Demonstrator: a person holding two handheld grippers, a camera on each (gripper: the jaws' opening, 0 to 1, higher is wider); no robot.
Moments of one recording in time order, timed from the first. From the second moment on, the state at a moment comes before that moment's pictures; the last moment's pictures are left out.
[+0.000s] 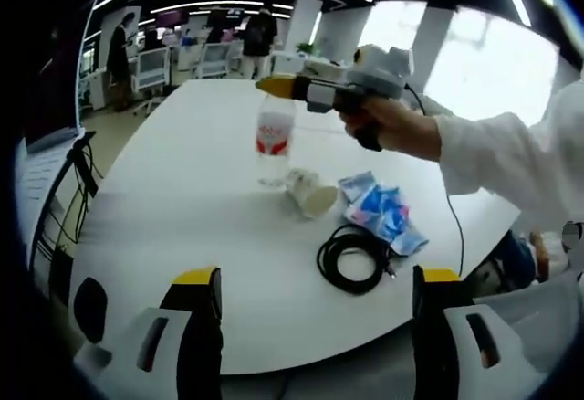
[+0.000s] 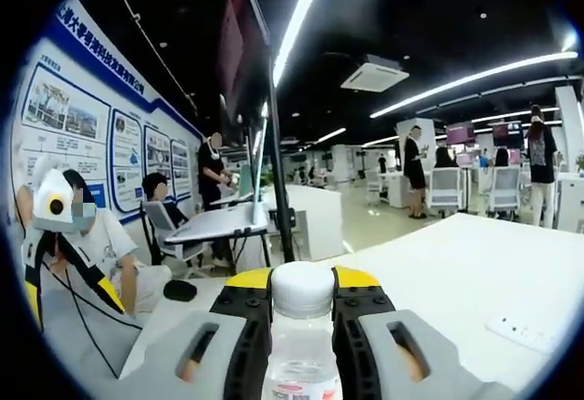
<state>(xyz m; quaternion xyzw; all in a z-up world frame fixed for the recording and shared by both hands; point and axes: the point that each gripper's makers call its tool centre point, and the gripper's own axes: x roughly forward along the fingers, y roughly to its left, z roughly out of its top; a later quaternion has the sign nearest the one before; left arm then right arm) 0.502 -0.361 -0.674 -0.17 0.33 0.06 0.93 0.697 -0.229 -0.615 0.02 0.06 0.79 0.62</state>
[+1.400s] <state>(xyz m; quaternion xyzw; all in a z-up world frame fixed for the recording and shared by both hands) 0.503 -0.358 -0.681 -0.22 0.32 0.05 0.92 0.696 -0.232 -0.643 -0.05 0.00 0.85 0.53</state>
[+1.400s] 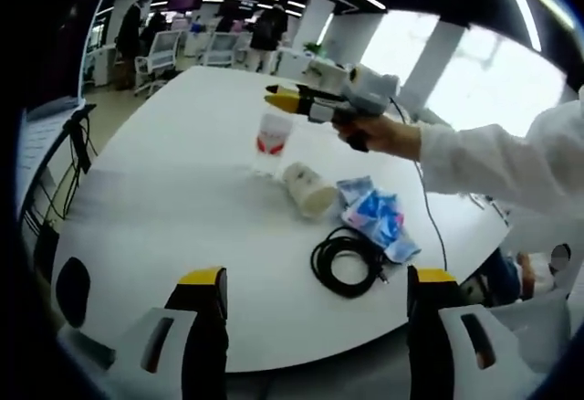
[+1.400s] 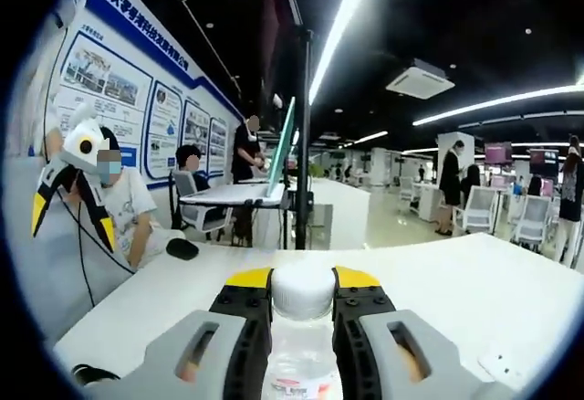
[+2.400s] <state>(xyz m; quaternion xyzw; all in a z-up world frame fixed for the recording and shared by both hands) 0.502 -0.362 -0.677 -0.24 0.31 0.06 0.92 0.709 -0.235 -0.617 -0.07 0.00 0.83 0.56</state>
